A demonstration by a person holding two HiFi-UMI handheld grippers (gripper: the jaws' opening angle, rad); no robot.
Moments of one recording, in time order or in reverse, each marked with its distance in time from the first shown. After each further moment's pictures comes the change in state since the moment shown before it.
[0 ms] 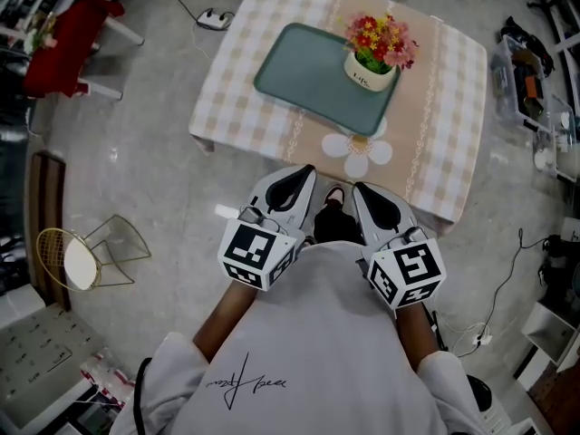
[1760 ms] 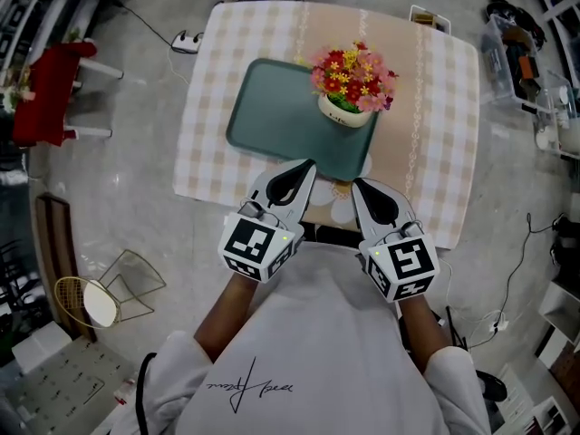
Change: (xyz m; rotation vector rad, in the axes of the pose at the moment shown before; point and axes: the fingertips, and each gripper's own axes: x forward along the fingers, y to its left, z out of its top) left arm 0.142 0.046 0.039 0.063 0.034 -0.131; right arm 0.074 -0.116 0.040 0.013 -0.006 -0.108
